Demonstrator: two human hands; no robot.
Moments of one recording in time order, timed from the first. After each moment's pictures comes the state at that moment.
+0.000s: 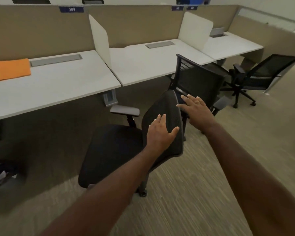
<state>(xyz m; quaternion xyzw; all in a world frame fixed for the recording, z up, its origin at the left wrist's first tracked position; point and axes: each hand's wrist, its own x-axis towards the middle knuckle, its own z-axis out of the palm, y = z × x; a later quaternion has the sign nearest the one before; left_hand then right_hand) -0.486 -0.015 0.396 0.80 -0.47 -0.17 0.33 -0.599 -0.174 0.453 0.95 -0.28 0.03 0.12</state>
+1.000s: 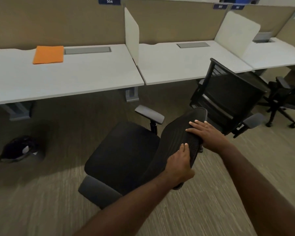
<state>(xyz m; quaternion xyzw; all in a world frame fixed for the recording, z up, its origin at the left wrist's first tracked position) -0.511 -0.033 0.352 0.79 -0.50 -0.27 0.22 -0.571 -0.247 0.362 0.98 -0.15 -0.10 0.07</state>
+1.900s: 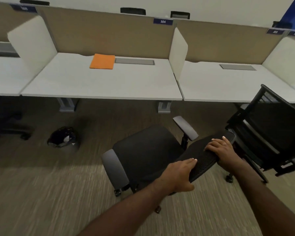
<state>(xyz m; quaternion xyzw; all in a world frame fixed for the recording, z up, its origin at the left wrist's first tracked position) -0.396 0.076 0.342 0.78 -0.54 -0.18 0.26 -0.472 -0.186 0.354 0.99 -0.09 -0.08 0.05</state>
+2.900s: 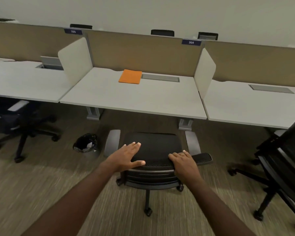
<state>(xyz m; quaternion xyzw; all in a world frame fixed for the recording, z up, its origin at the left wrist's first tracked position) -0.190 0.278 0.335 0.90 -0.38 -0.16 0.11 -0.326 0.015 0.347 1.00 0.01 0.01 0.00</state>
